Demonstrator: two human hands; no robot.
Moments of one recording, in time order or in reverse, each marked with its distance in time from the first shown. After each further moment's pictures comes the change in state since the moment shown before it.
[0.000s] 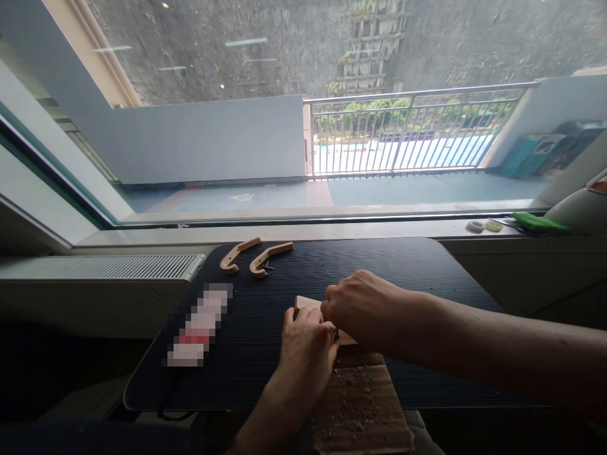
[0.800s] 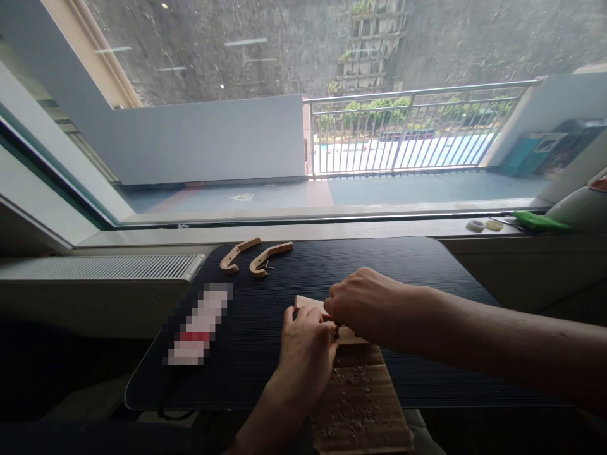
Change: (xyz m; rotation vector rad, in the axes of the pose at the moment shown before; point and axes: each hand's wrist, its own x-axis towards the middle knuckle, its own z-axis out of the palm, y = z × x) left_hand 0.002 0.001 0.000 0.005 0.024 0.014; right_hand -0.001 0.008 0.003 0.043 -0.037 -0.027
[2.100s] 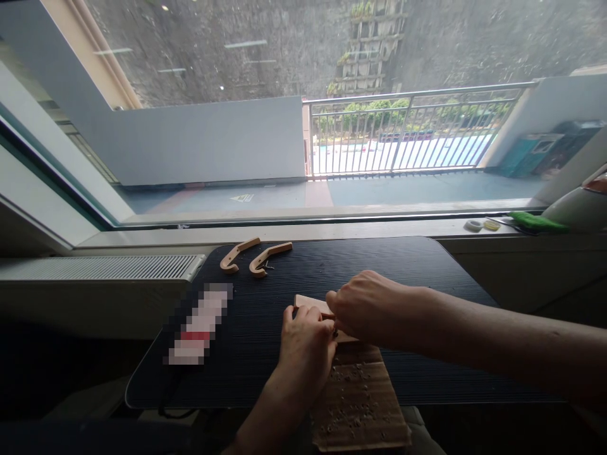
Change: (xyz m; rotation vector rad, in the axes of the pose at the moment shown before) left_hand 0.000 0.005 -0.006 0.021 -0.049 -0.021; right_hand -0.010 -0.006 -0.004 -0.009 -0.042 0.045
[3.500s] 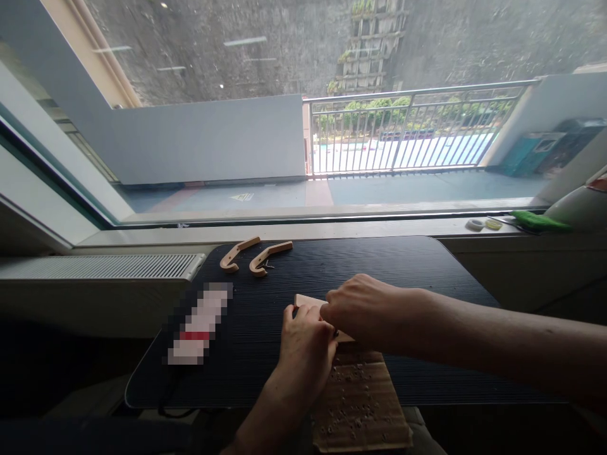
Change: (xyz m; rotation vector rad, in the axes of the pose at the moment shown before) left_hand 0.001 -0.003 0.003 -0.006 0.005 0.001; right_hand 0.009 0.005 0.015 0.053 0.081 -0.116
